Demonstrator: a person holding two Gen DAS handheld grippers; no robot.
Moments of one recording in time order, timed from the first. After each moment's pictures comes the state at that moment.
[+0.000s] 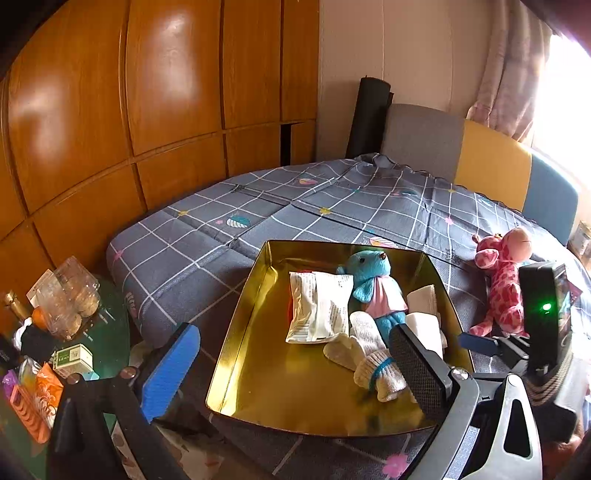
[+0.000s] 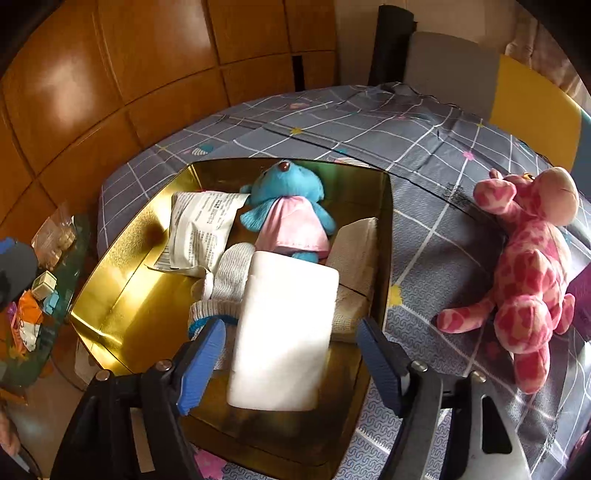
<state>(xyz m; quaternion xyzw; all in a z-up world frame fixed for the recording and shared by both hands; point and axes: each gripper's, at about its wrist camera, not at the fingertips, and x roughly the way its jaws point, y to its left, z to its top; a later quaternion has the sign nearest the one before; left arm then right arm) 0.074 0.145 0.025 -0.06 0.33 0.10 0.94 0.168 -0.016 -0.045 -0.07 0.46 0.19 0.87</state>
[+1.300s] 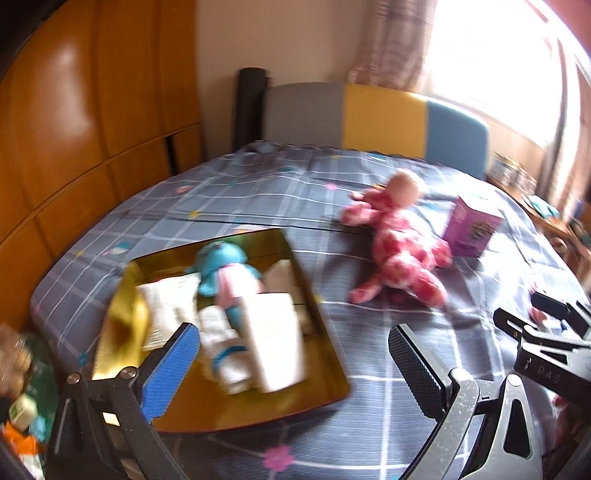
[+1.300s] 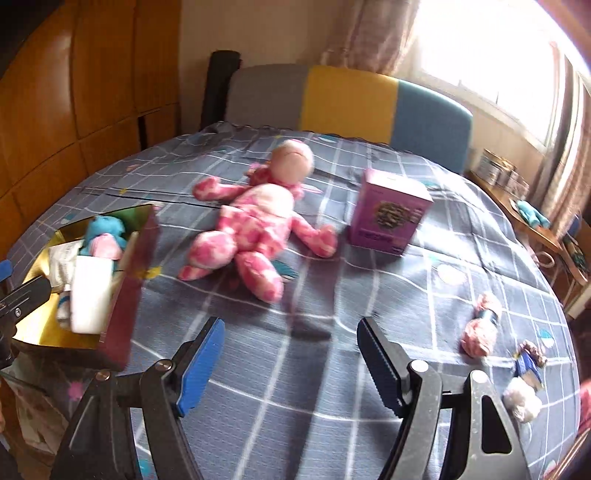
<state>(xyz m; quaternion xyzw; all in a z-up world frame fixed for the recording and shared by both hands) 0.079 0.005 0.025 0.03 0.34 -0.10 0.93 0.055 -0.210 0.014 -0.02 0.38 -0.09 0.92</state>
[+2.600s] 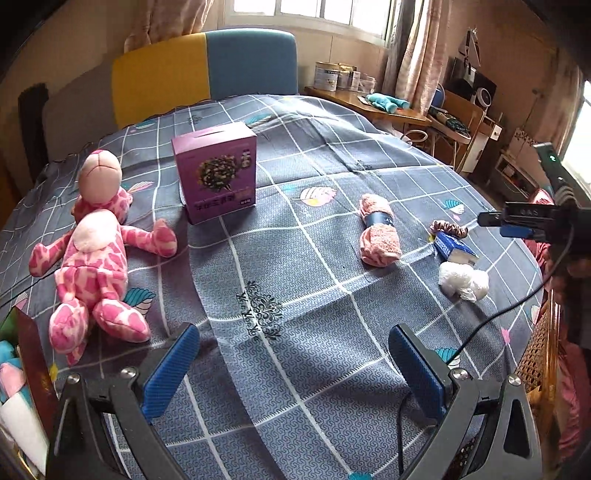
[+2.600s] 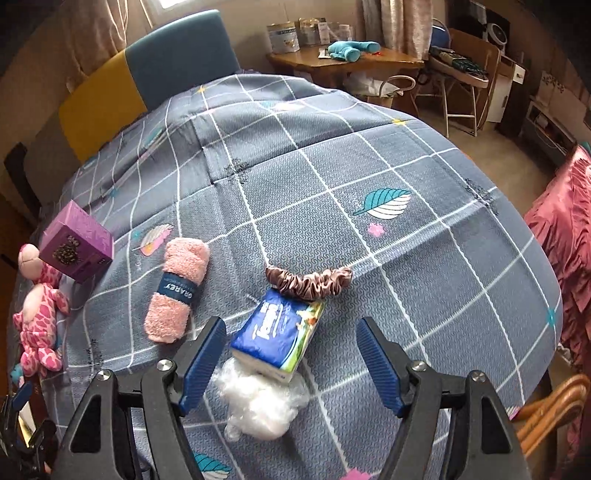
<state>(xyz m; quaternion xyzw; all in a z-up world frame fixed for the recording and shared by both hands) 0.073 -0.278 0.005 0.14 0.41 -0.39 0.81 -0.041 -0.592 0.006 0.24 0.46 -0.30 0.80</state>
